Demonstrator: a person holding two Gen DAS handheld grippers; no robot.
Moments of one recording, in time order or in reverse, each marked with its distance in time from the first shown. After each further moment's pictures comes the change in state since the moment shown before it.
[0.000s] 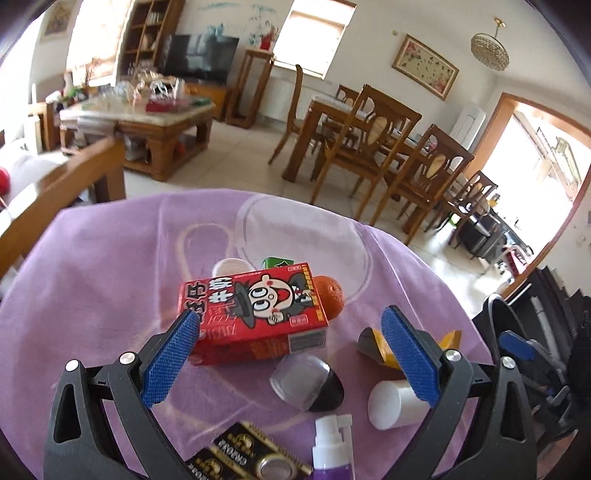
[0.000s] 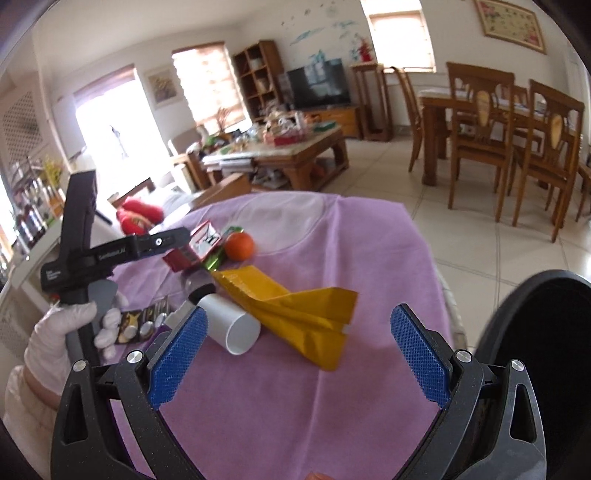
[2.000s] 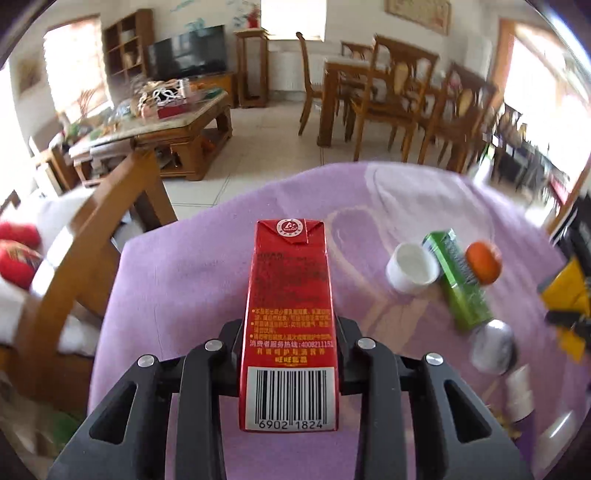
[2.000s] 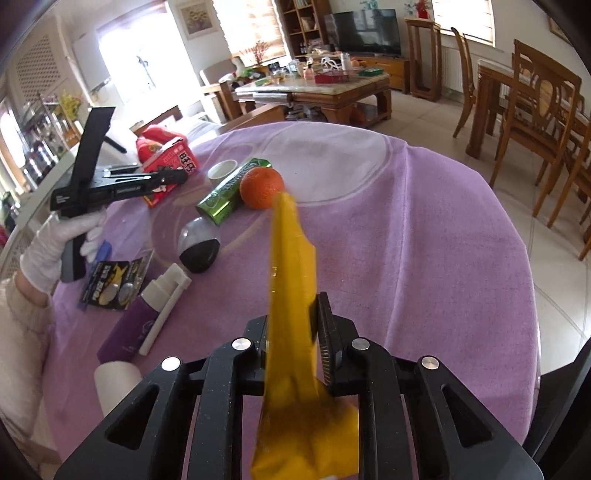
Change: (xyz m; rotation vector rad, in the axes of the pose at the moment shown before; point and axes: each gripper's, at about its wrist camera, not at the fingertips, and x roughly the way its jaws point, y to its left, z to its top) left arm 0.013 0.100 0.023 0.219 0.114 0.195; right arm 0.064 0.020 0.009 -0.128 0.207 0.086
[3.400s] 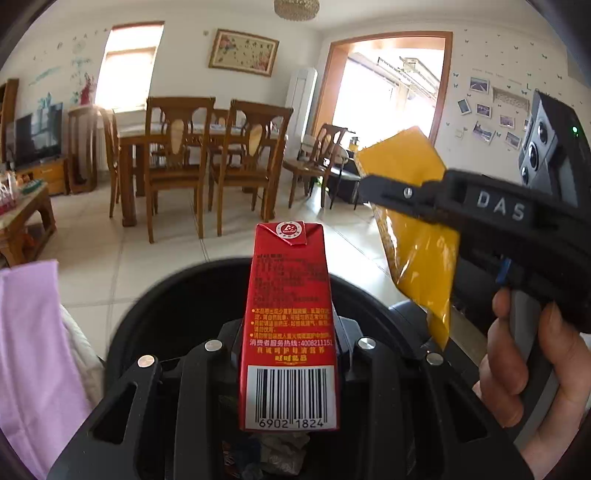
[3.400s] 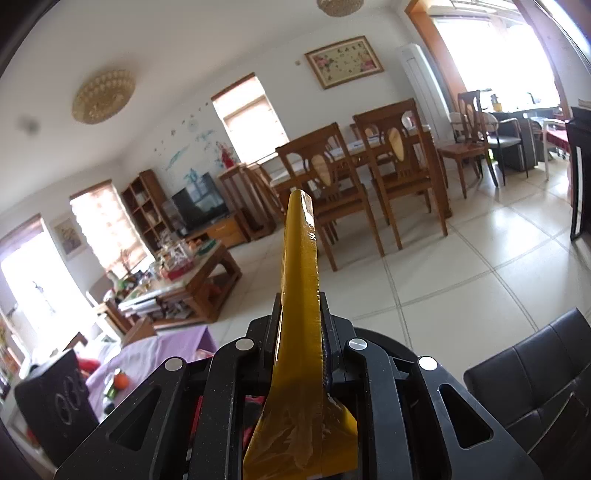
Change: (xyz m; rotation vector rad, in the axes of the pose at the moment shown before) left arm -0.024 -0.470 -0.025 0.275 -0.252 -0.557; right arm -0.295 -0.240 -0.161 0.560 -0.663 -0.389
